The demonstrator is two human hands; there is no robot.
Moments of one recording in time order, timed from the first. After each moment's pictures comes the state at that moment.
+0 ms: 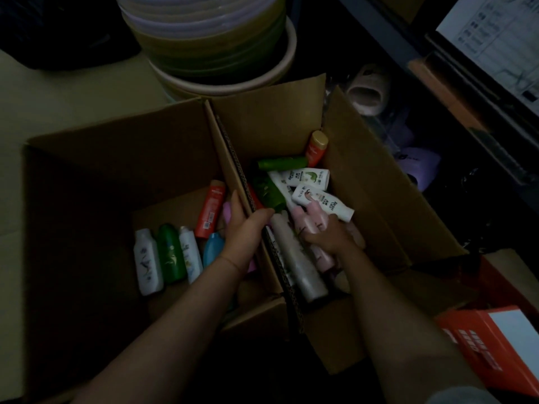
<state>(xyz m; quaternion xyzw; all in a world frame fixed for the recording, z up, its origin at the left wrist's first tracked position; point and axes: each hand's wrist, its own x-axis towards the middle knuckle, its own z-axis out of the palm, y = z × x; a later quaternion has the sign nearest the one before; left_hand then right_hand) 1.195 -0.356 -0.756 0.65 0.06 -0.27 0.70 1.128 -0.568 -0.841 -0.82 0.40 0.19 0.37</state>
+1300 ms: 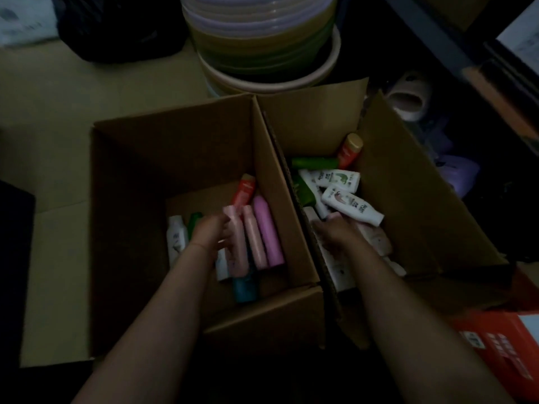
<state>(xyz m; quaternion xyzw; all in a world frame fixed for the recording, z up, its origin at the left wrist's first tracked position) 1.237 -0.245 -0.775 0.68 0.27 -0.33 0.60 1.166 -0.506 -0.808 -0.80 0.39 0.24 0.40</state>
